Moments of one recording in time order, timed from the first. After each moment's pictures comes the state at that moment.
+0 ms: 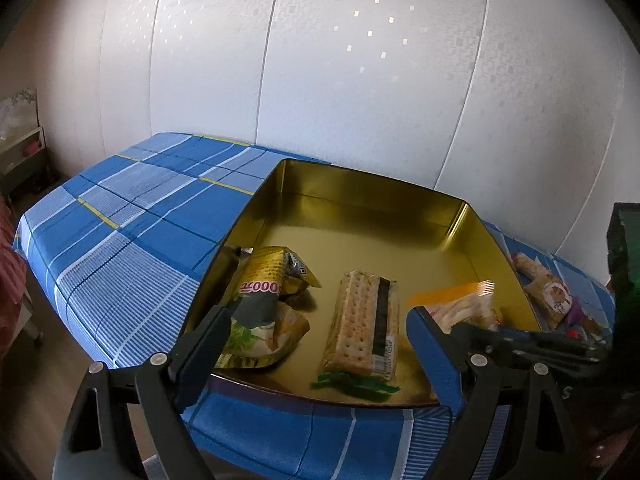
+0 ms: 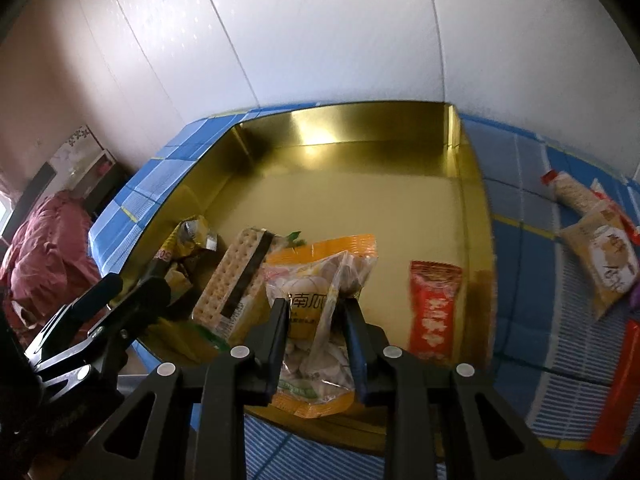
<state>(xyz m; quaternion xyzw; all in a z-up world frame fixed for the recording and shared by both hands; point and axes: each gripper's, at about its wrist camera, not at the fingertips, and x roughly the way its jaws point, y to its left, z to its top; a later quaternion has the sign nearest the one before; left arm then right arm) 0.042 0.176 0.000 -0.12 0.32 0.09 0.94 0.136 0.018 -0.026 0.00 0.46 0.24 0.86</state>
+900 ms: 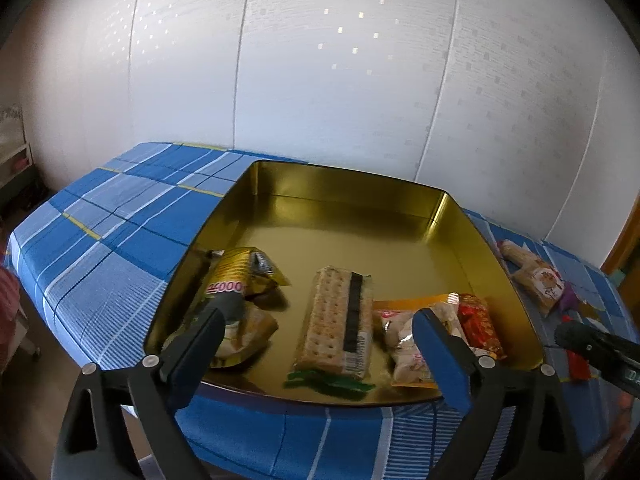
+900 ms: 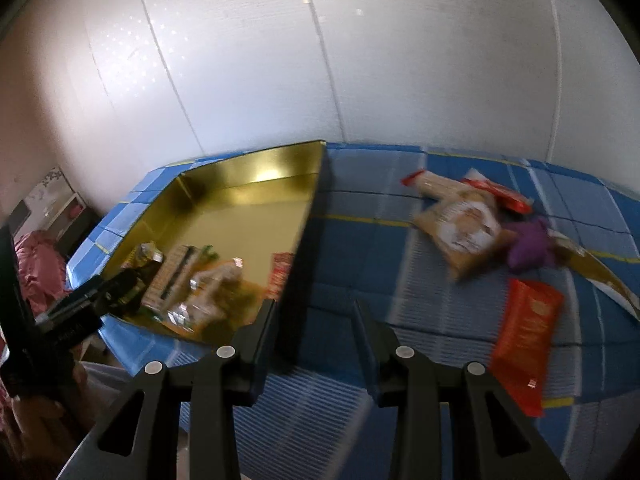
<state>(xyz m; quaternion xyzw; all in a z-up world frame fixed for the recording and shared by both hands) 0.046 0.154 -0.001 -0.09 0.31 0.06 0.94 0.090 -0.104 0.000 0.02 0.39 0.16 0.91</state>
